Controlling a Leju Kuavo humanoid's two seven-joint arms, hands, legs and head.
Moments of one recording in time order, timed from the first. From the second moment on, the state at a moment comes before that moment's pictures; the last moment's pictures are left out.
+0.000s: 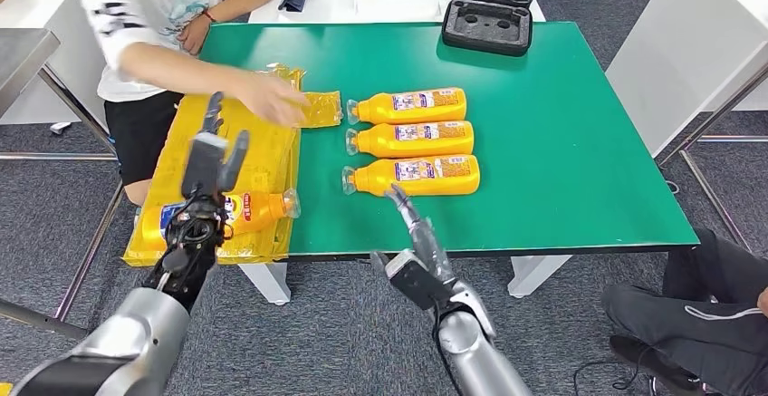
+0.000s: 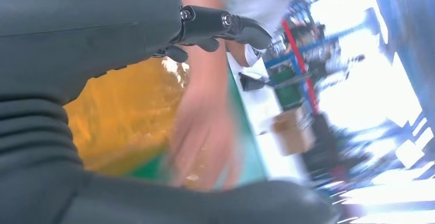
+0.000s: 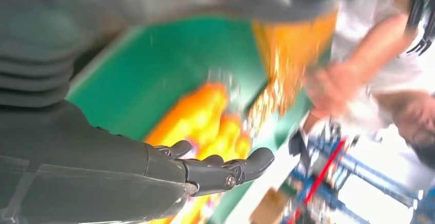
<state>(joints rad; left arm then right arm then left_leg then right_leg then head) -0.66 -0.13 -0.02 -0.65 -0.44 0.40 -0.64 -0.21 0.16 0.27 -1.10 0.41 -0.13 -0.56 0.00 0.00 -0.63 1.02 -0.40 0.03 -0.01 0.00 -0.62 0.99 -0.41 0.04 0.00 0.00</state>
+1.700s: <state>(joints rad) -0.43 -0.13 -0.13 -0.99 -0.16 0.57 -0.70 -0.85 -0.01 0.35 -0.48 0.55 0.30 -0.27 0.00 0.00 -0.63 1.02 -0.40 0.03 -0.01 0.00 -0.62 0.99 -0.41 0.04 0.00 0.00</state>
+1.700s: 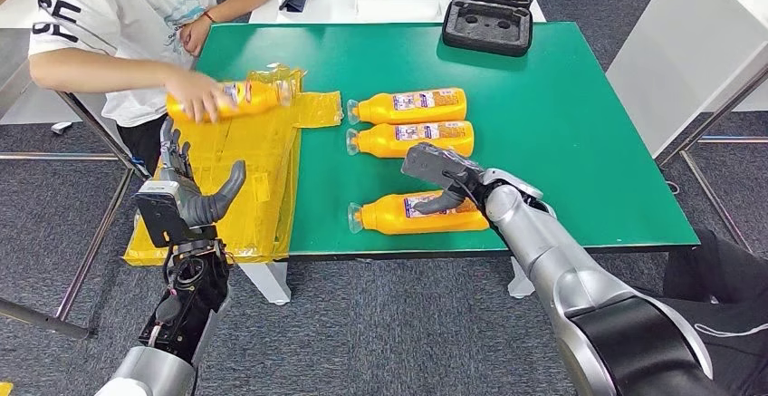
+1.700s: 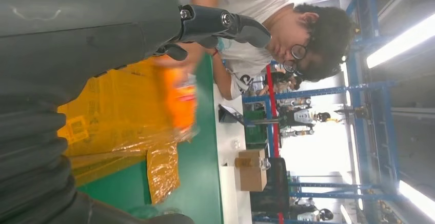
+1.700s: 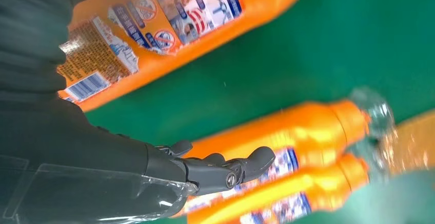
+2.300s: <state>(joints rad) -0.41 -0.11 -0.13 -1.01 -0.17 0.61 -0.70 -0.86 -0.03 0.44 -0.44 0.55 0.36 -0.26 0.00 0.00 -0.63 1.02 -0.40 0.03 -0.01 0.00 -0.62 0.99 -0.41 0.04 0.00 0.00</state>
